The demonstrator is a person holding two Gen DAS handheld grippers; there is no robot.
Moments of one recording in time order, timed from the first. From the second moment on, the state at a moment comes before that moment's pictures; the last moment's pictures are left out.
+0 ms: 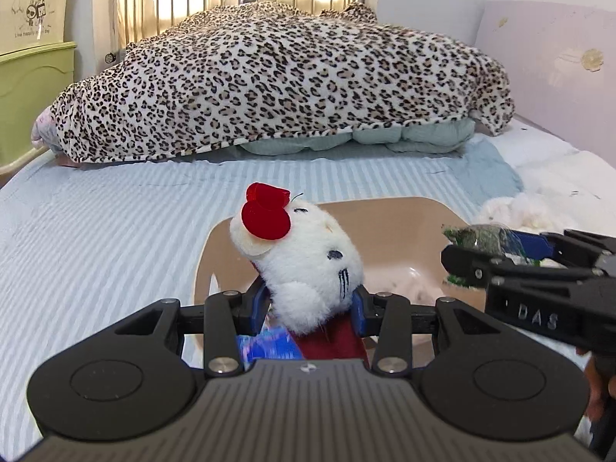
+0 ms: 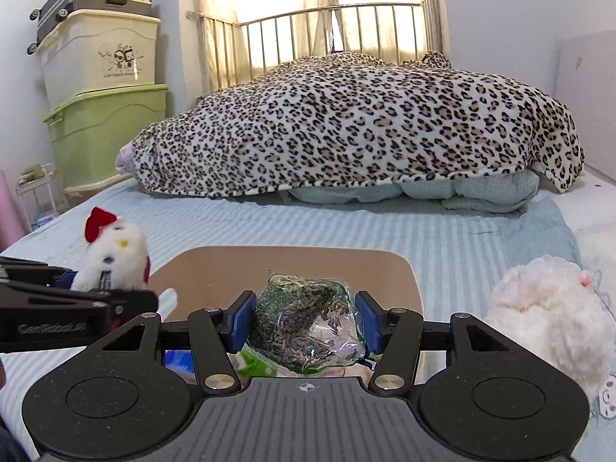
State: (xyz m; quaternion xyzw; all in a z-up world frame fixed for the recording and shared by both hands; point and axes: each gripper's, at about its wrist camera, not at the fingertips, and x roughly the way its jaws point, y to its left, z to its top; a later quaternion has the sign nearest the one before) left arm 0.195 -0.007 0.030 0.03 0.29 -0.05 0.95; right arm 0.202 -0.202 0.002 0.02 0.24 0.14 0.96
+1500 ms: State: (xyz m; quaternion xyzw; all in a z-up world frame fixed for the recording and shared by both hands) left arm 0.088 0.003 0.039 0.04 0.35 -0.02 0.93; right arm 0.061 -0.200 0.046 0.01 0.29 0.09 0.95
